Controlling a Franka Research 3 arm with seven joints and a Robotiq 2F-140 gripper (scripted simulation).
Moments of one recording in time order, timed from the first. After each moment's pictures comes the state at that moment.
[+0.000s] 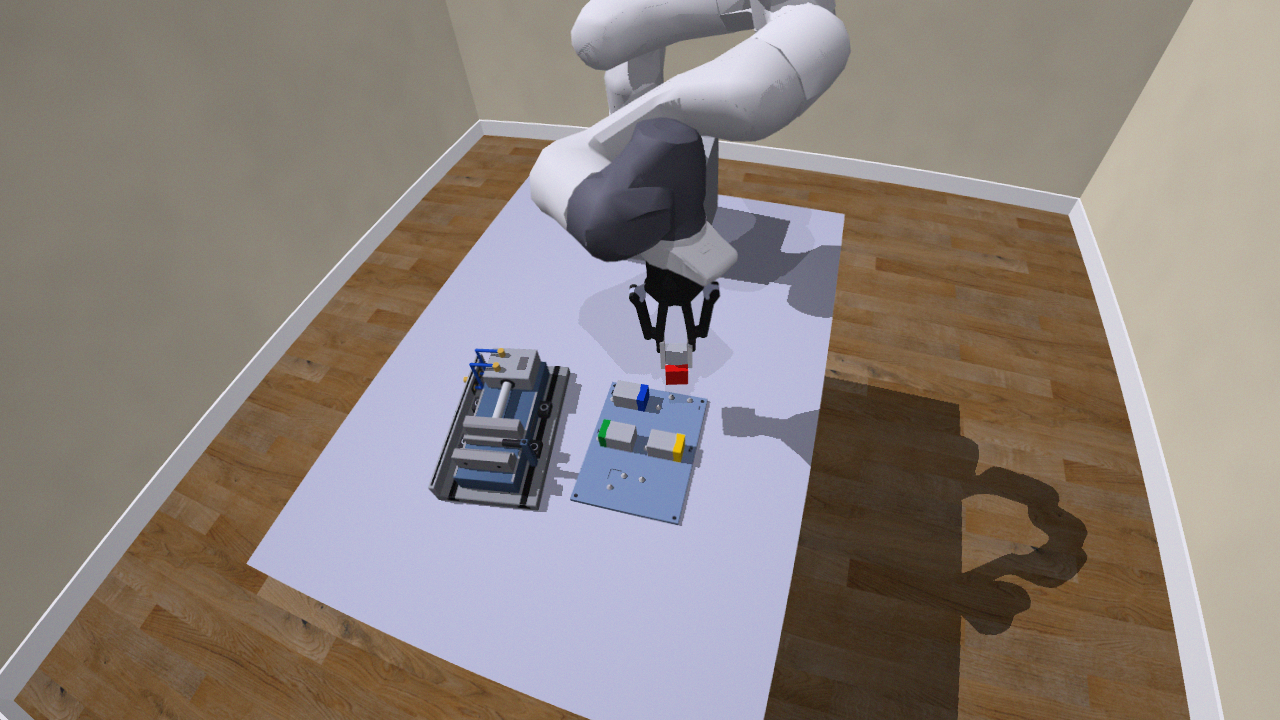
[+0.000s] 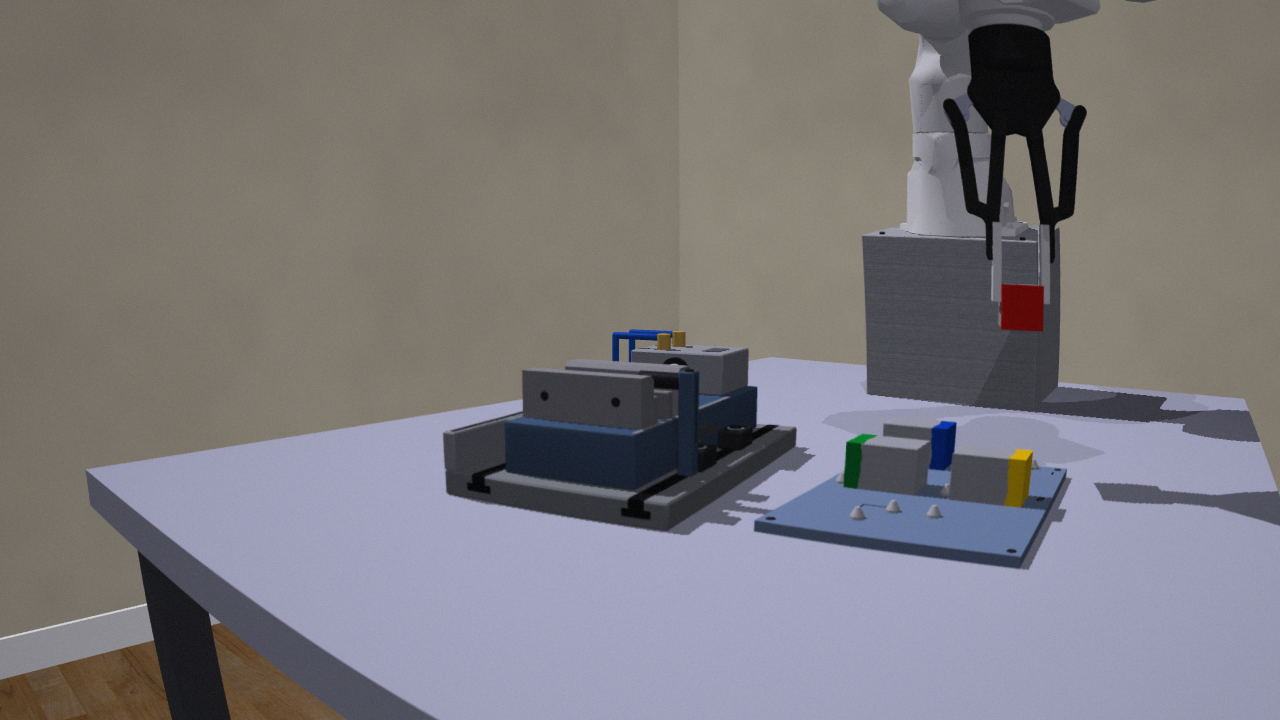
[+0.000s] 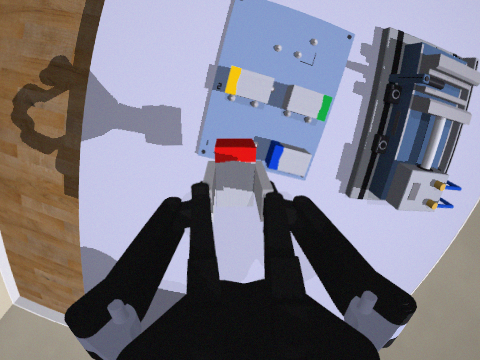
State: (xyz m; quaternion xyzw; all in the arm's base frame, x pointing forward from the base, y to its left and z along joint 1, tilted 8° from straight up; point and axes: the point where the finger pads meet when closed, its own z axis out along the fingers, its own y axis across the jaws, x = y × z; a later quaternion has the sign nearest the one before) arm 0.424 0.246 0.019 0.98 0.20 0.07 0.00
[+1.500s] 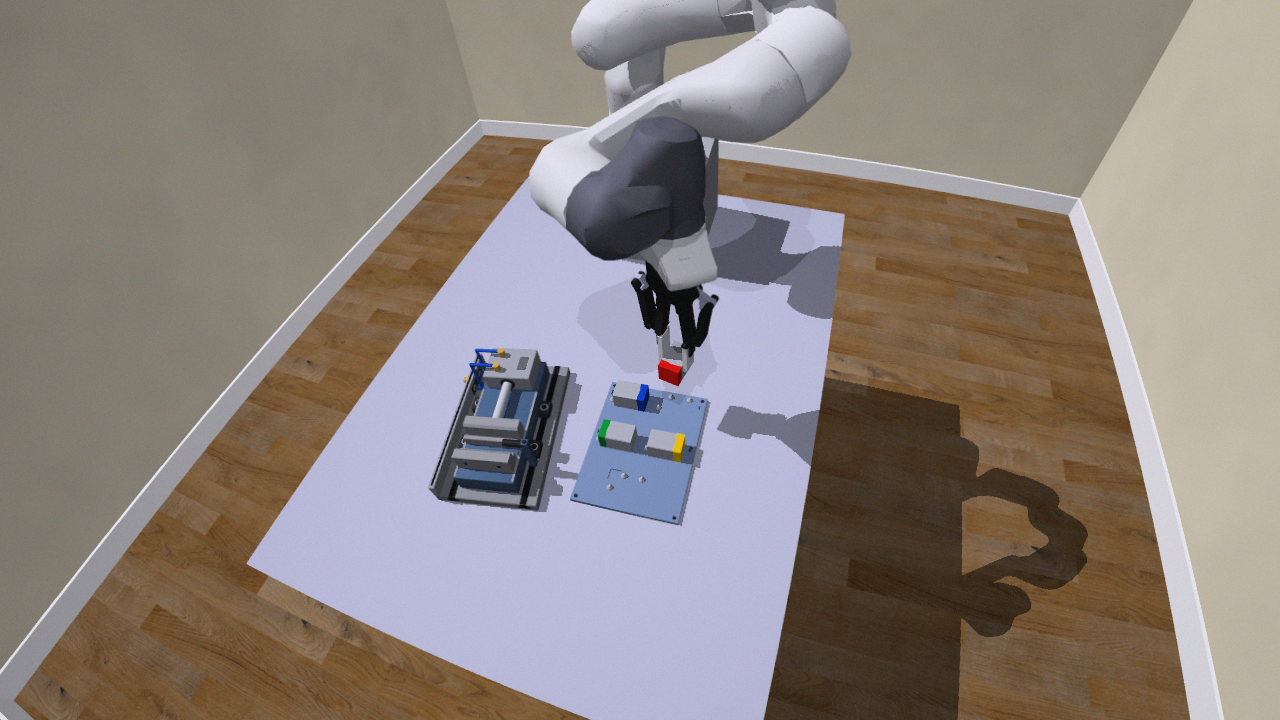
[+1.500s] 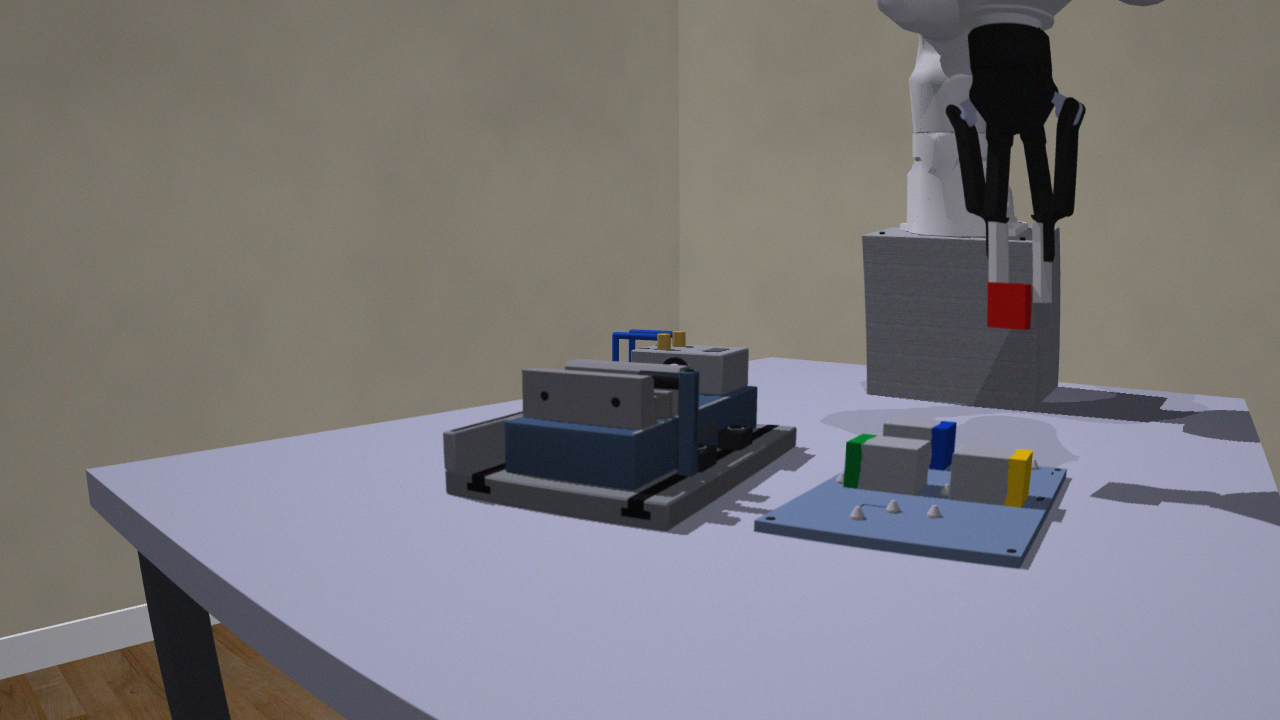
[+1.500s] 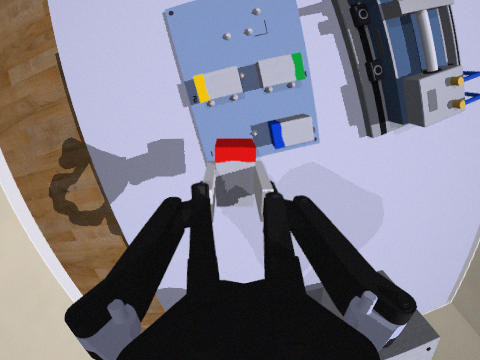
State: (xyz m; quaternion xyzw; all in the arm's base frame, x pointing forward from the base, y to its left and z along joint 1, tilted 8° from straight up) arm 0.424 0.246 0.019 1.00 -0.04 0.07 -0.02
